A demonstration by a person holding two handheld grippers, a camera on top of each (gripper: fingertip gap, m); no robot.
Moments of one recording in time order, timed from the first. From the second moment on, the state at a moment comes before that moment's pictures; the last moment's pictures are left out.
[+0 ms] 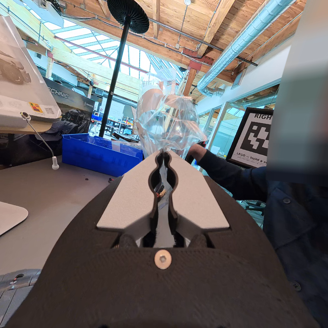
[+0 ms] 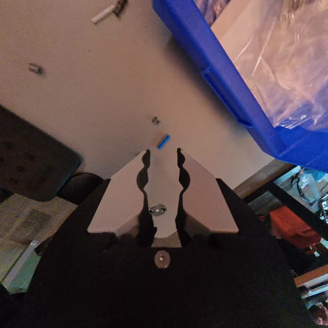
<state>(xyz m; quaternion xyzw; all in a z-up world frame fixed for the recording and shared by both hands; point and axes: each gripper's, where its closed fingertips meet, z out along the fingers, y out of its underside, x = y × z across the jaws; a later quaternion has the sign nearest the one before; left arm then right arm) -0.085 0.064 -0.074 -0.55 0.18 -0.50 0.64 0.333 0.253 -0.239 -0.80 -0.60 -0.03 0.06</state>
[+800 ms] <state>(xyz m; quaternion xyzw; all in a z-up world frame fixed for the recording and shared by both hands) -0.082 0.068 -0.081 -0.56 0.18 -0.50 0.64 0.369 0.278 -0.257 -0.88 -0.47 0.05 0.05</state>
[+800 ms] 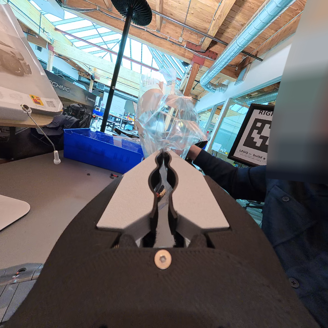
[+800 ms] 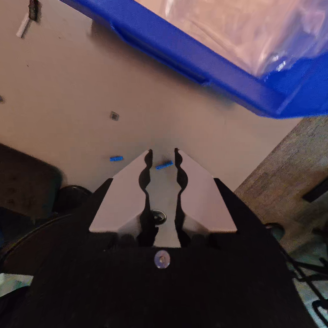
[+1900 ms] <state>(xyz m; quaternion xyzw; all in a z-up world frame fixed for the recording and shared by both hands) -0.032 0.076 -0.104 -0.58 0.22 -0.53 0.58 0.103 0.153 -0.060 -0.61 -0.66 0.31 0.31</state>
